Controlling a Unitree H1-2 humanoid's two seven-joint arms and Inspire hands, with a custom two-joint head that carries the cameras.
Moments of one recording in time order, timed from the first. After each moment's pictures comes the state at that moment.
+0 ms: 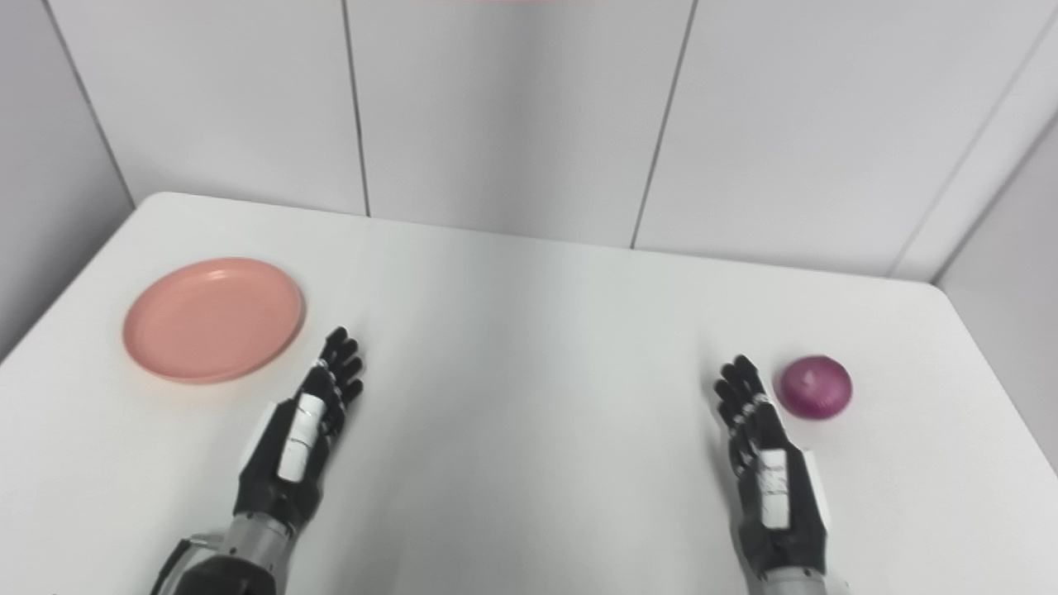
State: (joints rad) left arm 0.09 0.02 -0.07 -0.13 -0.15 0.01 0.00; right arm -0.02 -0.14 -0.10 0.02 0.26 -0.11 0.19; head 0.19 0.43
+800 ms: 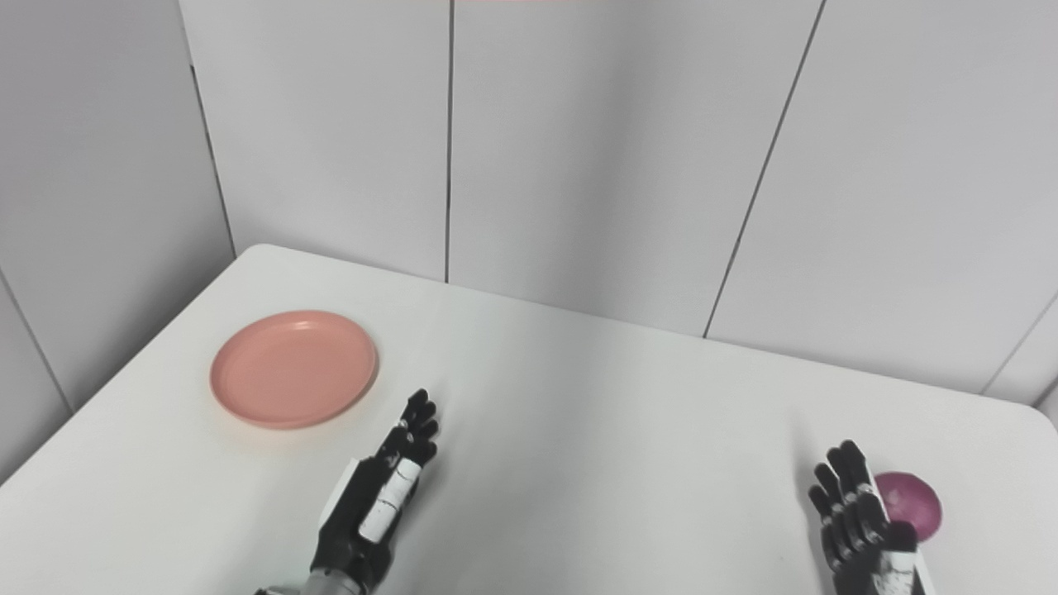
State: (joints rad) left arm 0.07 -0.02 -0.14 -0.08 -0.12 -0.02 0.08; right arm -0.09 -0.22 -0.15 0.16 0.35 -0.16 0.31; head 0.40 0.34
